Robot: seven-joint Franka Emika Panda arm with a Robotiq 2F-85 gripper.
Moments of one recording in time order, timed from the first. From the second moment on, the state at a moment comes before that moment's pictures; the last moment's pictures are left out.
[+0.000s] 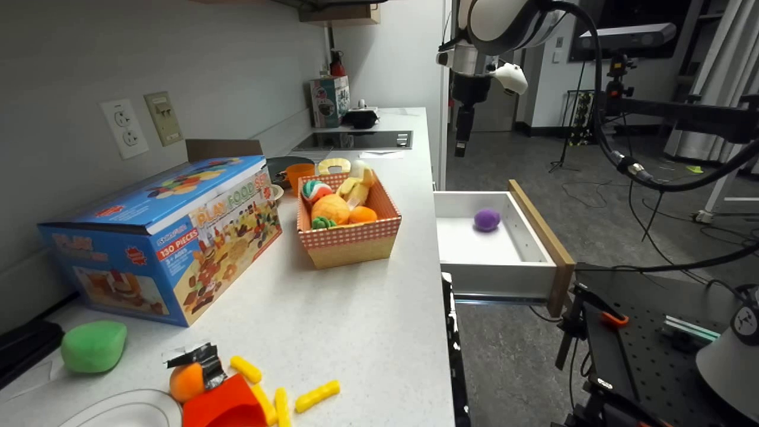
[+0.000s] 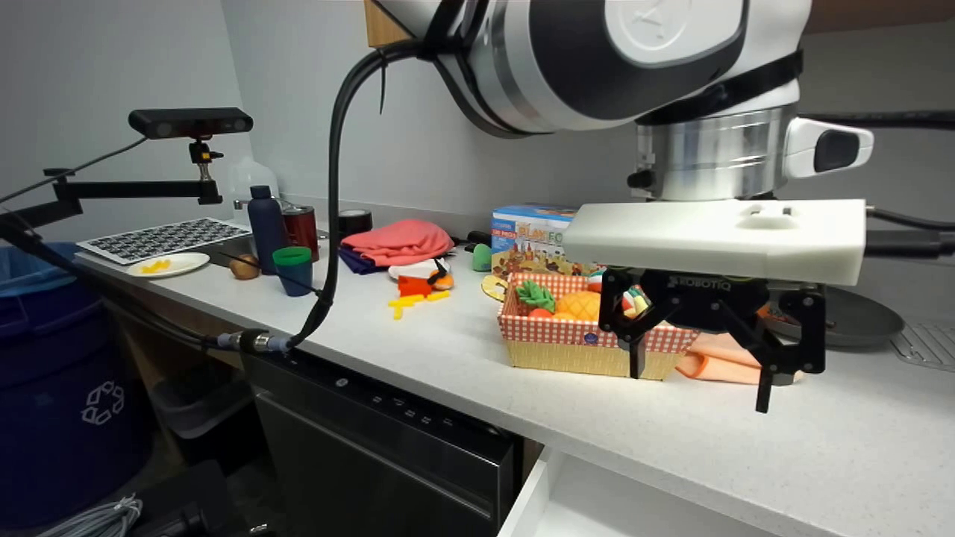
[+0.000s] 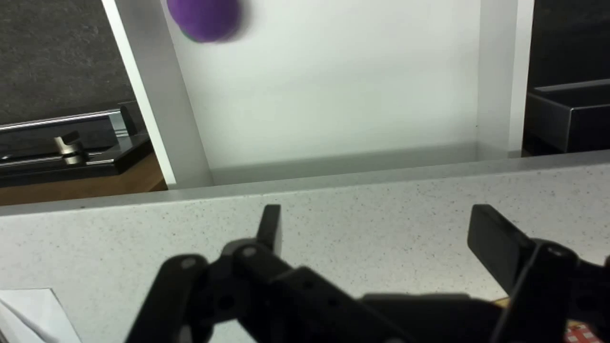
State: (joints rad) arm -0.21 -0.03 -0.28 -2.22 -0.08 2.34 -0.58
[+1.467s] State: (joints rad) arm -0.25 0.16 -0.28 -2.22 -0.27 2.15 -0.35
